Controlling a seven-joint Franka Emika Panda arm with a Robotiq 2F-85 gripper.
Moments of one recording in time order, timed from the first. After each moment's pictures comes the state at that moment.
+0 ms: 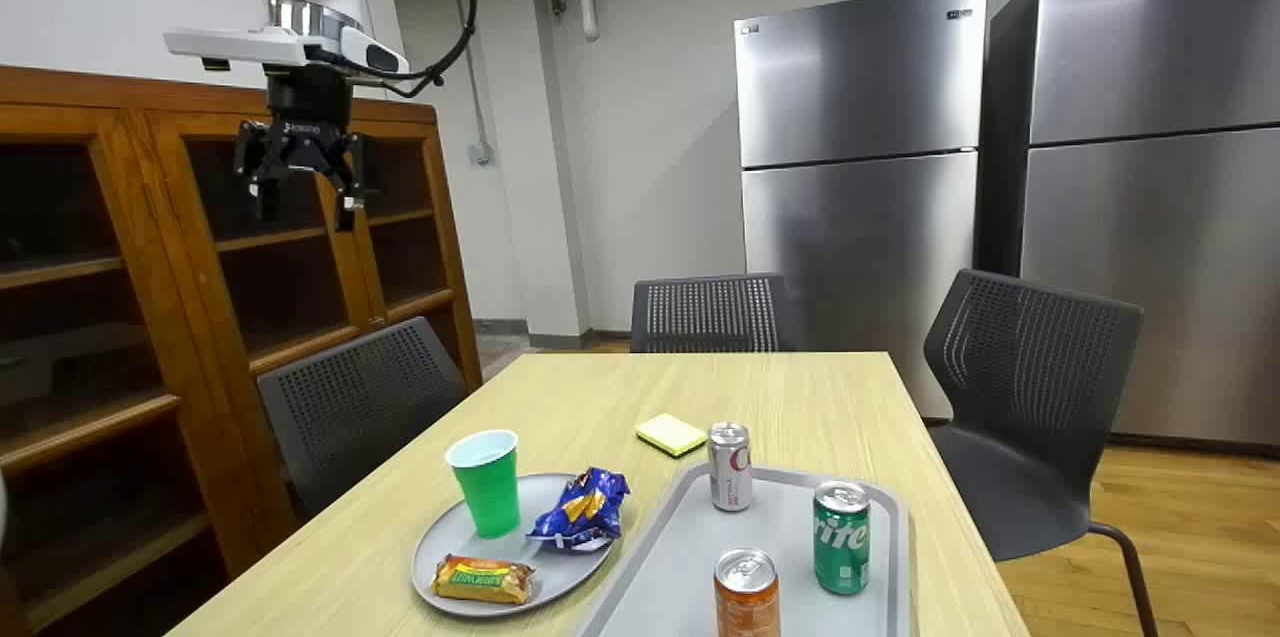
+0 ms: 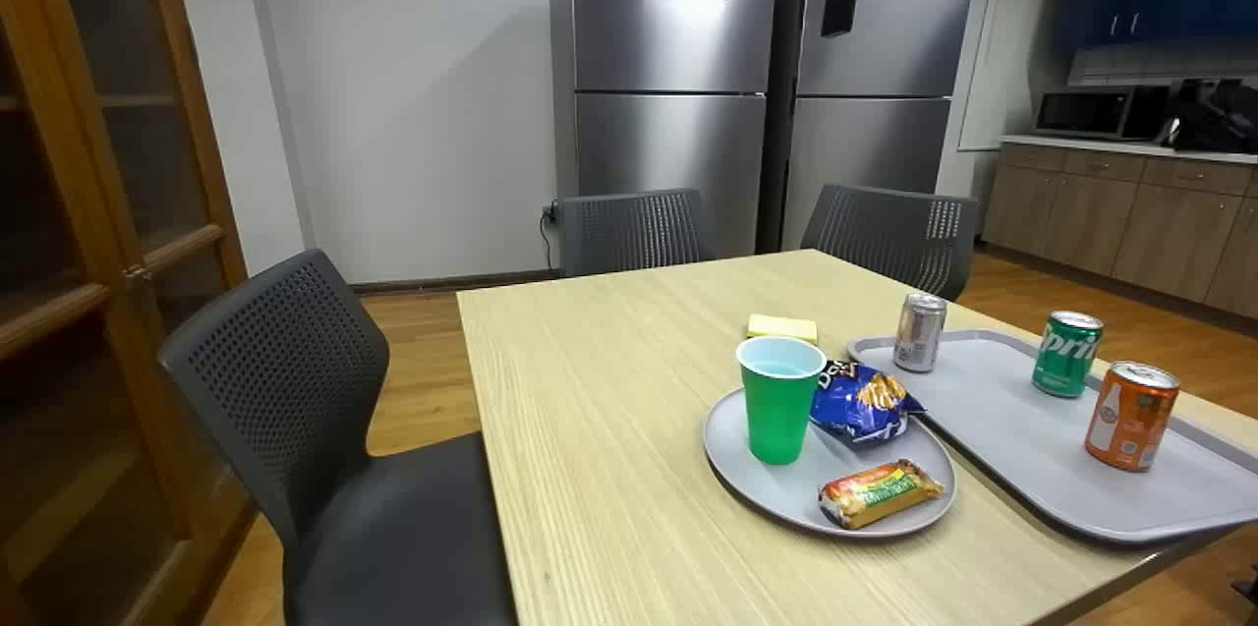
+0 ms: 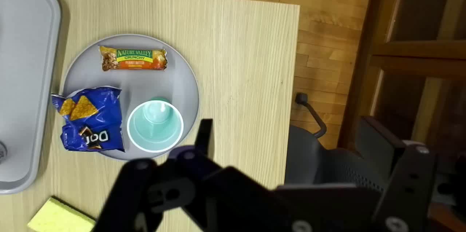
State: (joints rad) arm 0.17 -0.23 0.11 -2.06 0.23 1.71 0.04
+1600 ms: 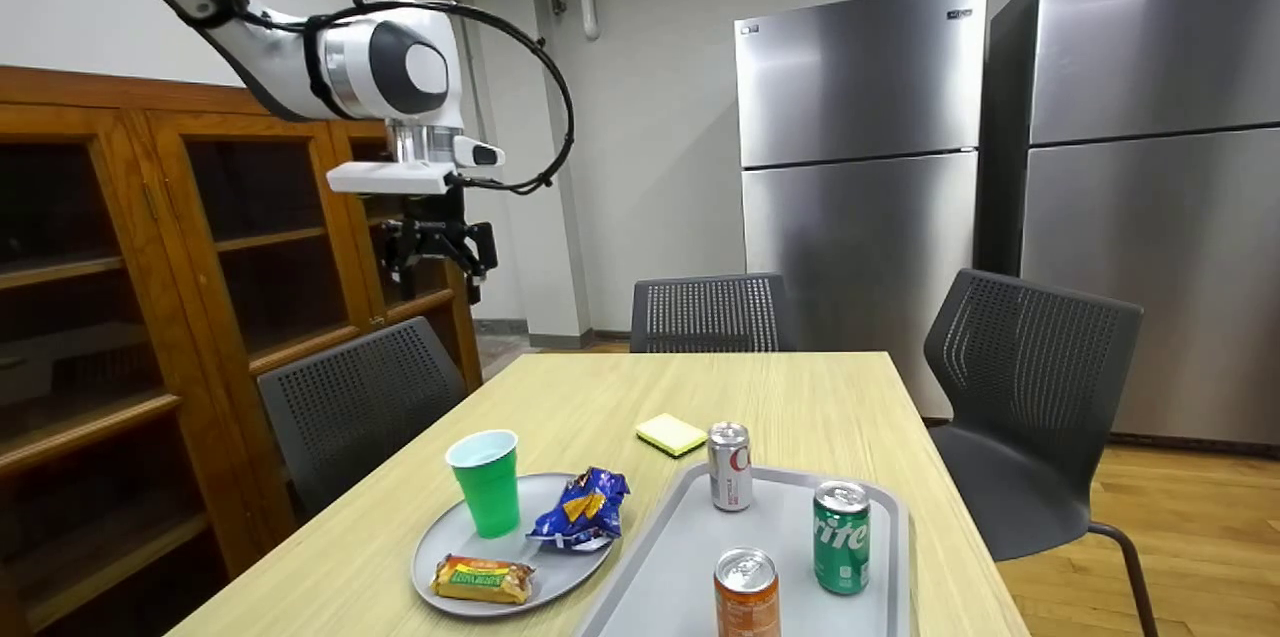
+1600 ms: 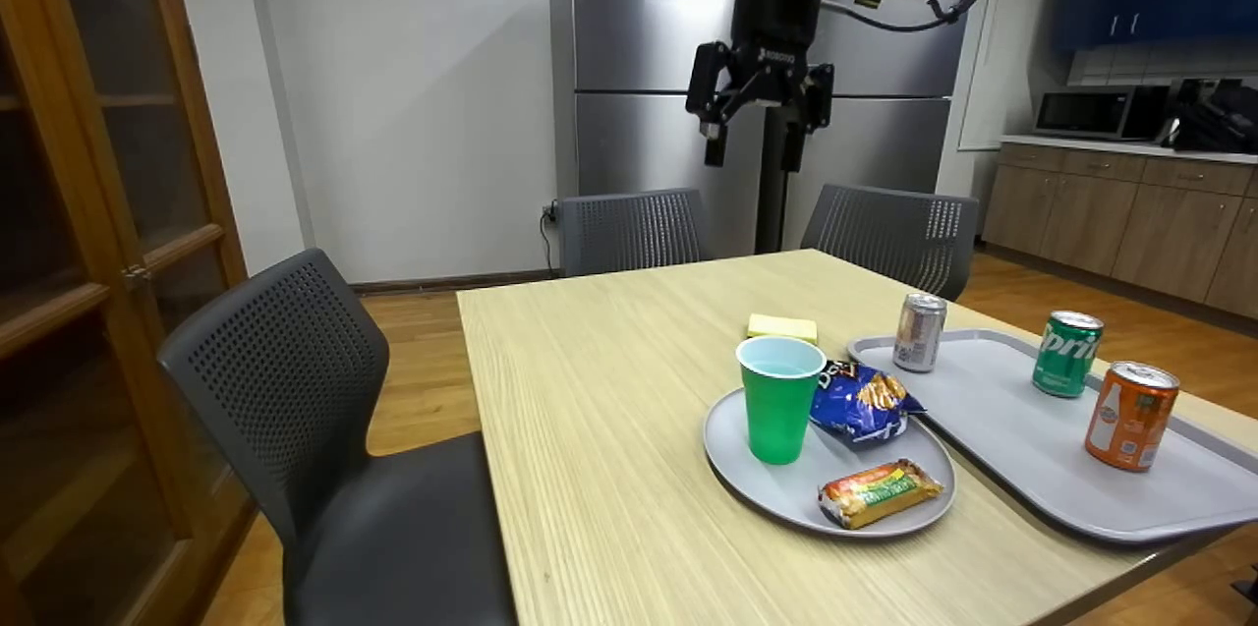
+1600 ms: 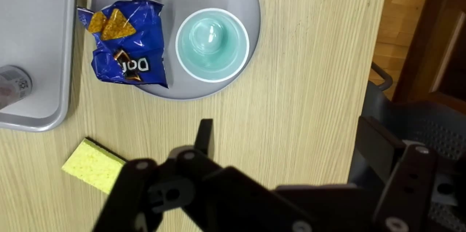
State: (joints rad) arm 0.12 0.05 0.08 -2.06 0.09 2.10 -0.03
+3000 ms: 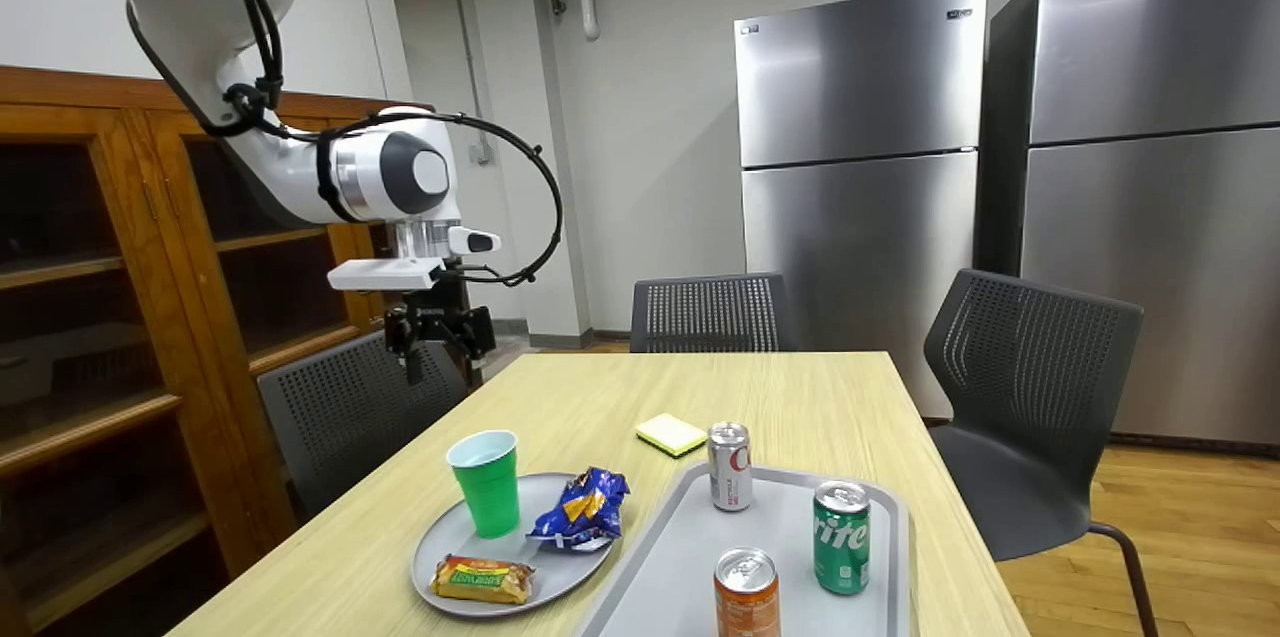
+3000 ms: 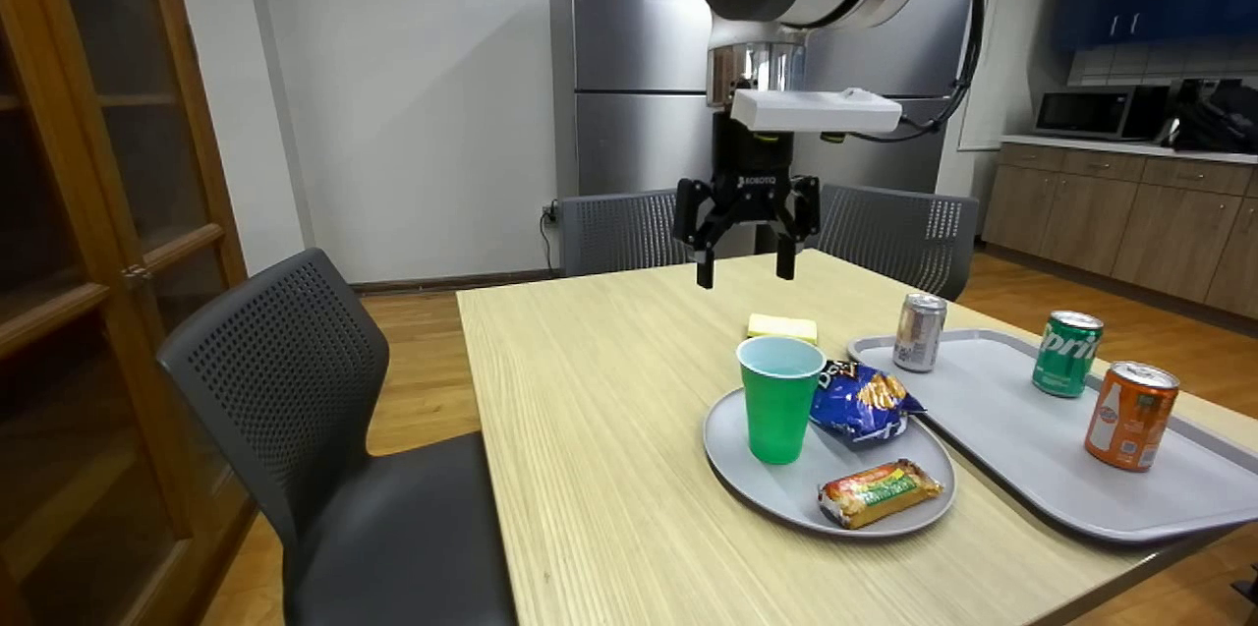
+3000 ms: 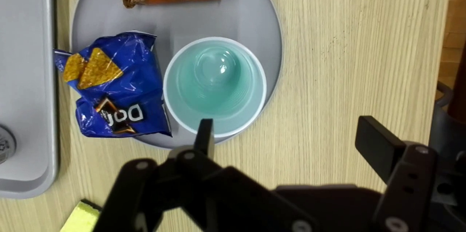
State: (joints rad) arm 0.15 0.20 0.09 -2.15 0.00 2.28 0.17
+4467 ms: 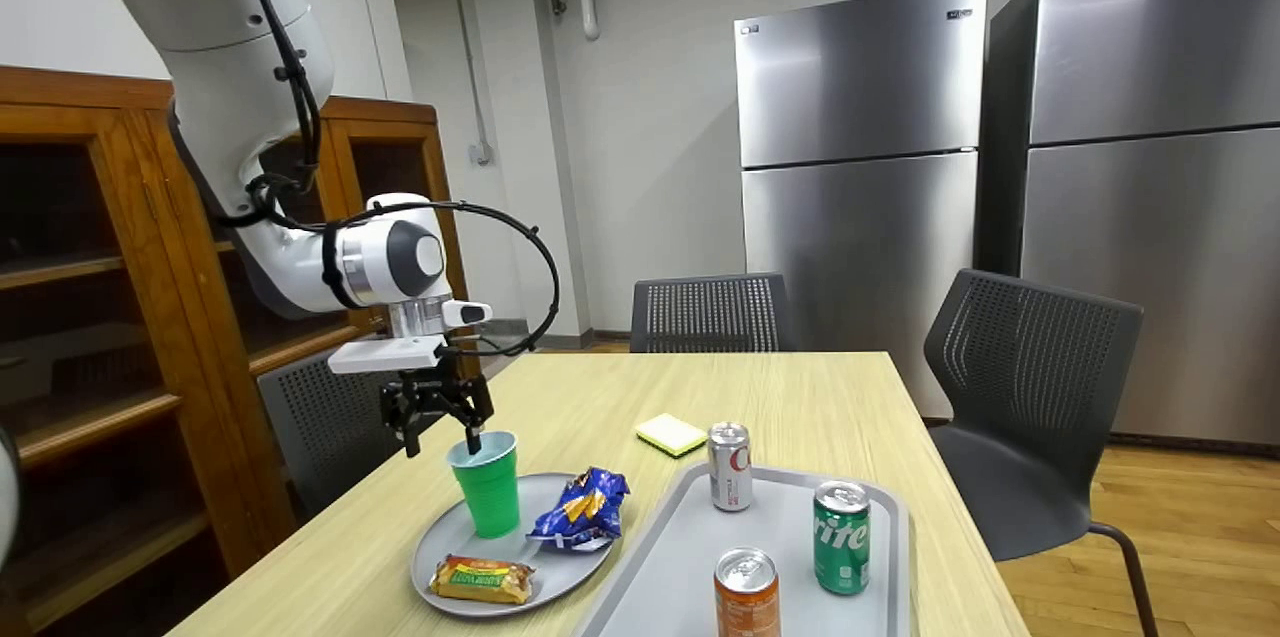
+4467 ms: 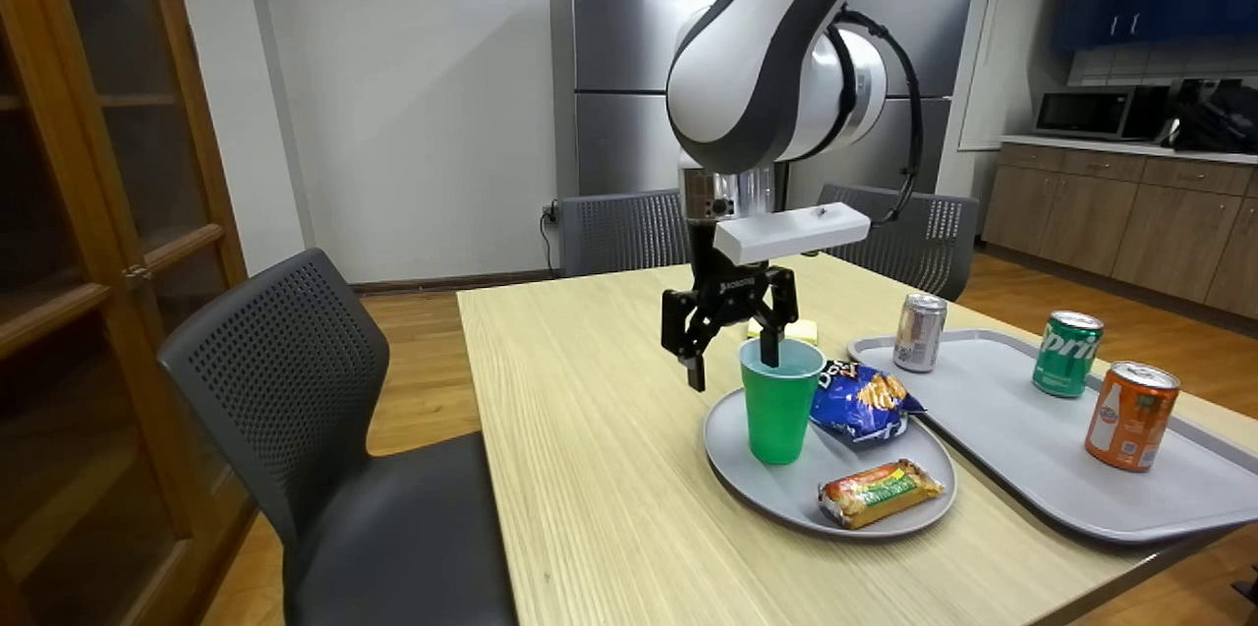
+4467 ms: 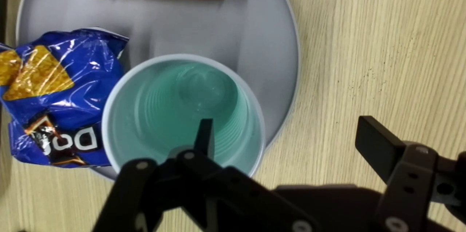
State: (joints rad) arm 0.21 0.38 0.08 -2.17 -0.12 2.44 0.19
